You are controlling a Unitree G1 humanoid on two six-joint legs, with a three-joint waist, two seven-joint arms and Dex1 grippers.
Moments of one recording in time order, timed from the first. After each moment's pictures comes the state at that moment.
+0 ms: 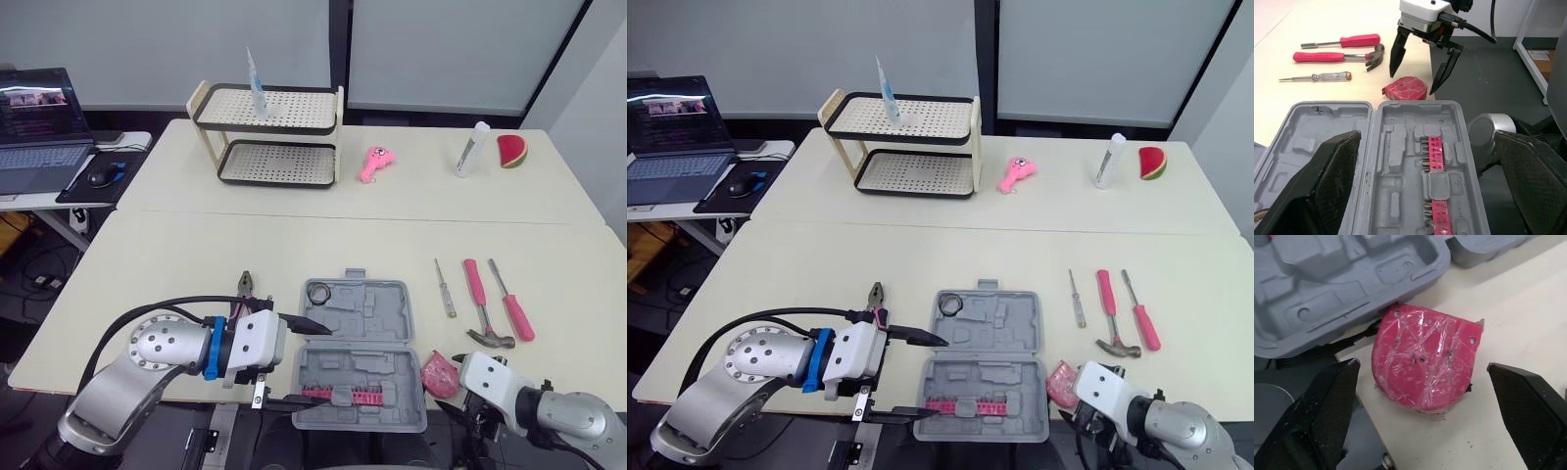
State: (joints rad) left arm -0.03 0.83 -0.15 -0.59 -0.44 0.30 -1.15; right arm 0.46 -0.79 0.06 -0.60 -0.05 0.45 0.71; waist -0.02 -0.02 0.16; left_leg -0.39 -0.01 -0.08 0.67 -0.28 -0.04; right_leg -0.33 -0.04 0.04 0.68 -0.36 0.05
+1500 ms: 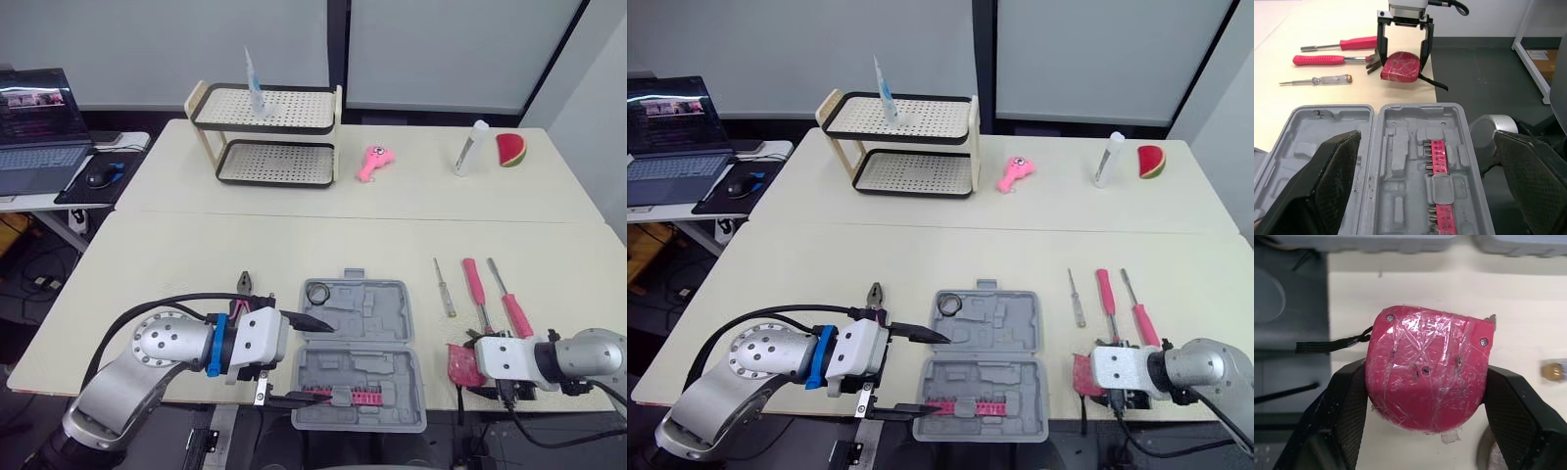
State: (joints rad) left arm -0.04 0.82 -0.16 -0.58 -0.44 0.30 -1.15; right arm 0.10 -1.11 0.14 -0.25 -0.04 0.05 1.11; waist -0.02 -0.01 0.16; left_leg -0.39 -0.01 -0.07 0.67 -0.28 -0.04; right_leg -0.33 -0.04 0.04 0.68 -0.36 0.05
